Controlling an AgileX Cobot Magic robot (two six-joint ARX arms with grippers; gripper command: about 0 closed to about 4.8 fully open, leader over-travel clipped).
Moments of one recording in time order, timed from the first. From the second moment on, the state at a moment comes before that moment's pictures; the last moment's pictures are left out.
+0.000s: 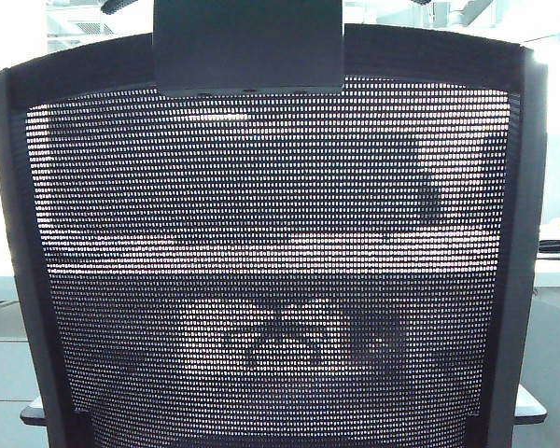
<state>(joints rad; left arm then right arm) -0.01 0.84 0.52 0.01 1.35 -0.50 0.34 0.81 0.56 0.14 -0.94 0.63</state>
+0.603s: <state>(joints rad) -0.01 0.88 0.52 -0.30 0.75 -0.27 0.44 0.88 0.56 -0.11 -0.72 0.44</state>
